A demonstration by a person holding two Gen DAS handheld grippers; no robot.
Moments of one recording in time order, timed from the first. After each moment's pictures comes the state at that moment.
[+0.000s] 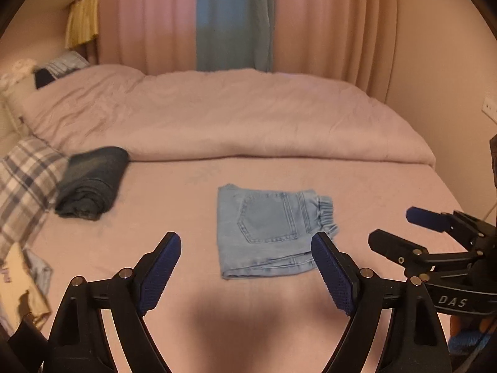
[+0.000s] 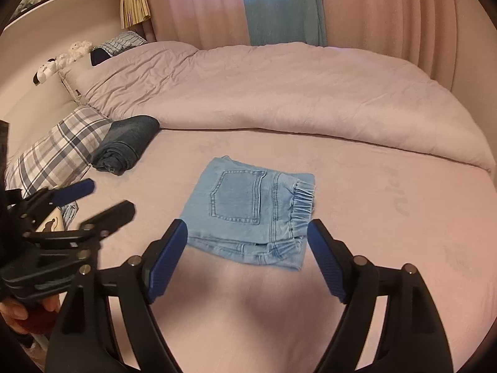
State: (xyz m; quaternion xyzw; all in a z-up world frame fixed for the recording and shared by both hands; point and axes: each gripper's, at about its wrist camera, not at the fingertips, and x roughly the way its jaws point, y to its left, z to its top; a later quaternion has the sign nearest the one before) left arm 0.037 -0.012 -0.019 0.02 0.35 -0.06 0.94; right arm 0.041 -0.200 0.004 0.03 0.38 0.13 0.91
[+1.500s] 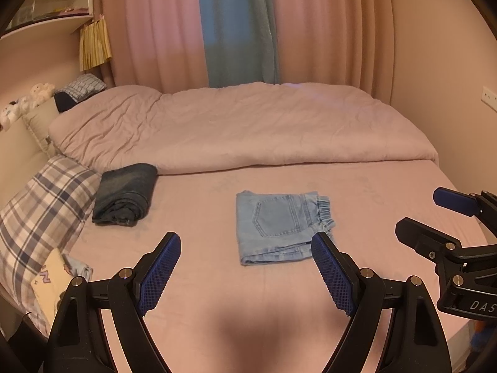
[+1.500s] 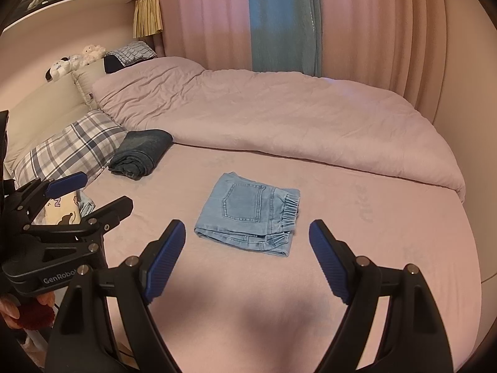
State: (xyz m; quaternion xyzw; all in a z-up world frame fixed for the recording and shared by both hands) left arm -0.015 -0.014 0.026 0.05 0.34 -0.04 0.94; right arm -0.040 -0.200 0.079 0.00 0.34 0.13 0.93
